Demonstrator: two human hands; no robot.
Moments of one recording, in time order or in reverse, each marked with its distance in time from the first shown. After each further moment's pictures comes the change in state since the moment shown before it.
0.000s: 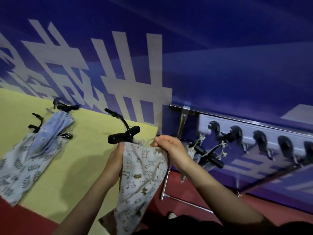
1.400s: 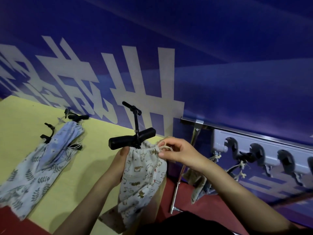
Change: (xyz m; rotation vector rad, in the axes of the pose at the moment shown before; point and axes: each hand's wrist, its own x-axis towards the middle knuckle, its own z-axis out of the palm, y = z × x) left_hand 0.040 0.035 -0.016 -0.103 -0.173 0.083; right_hand 0.044 -0.039 -0.015 -0.299 -0.298 -0.090
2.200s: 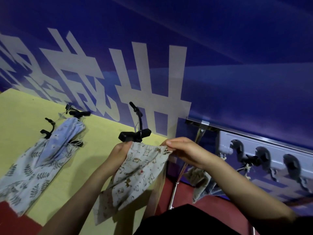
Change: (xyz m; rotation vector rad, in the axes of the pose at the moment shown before) left_hand 0.022 0.012 -0.023 0.398 0.060 0.040; right_hand 0.019 0.002 -0.002 0.232 -0.146 0.188
